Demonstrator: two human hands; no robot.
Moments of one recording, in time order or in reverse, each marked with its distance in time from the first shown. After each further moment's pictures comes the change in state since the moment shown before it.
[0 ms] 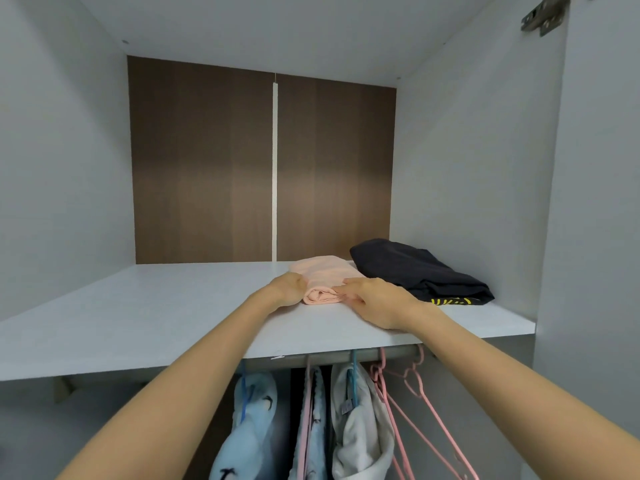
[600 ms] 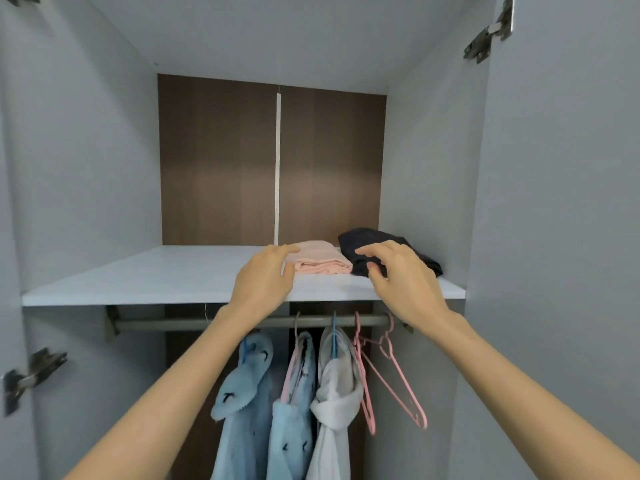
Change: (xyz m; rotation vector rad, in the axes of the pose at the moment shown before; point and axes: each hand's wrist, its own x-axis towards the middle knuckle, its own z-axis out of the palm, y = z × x) left_hand -0.179 0.048 0.007 0.079 0.561 0.274; right_hand -0.160 -0.016 -0.042 0.094 0.664 -0.012
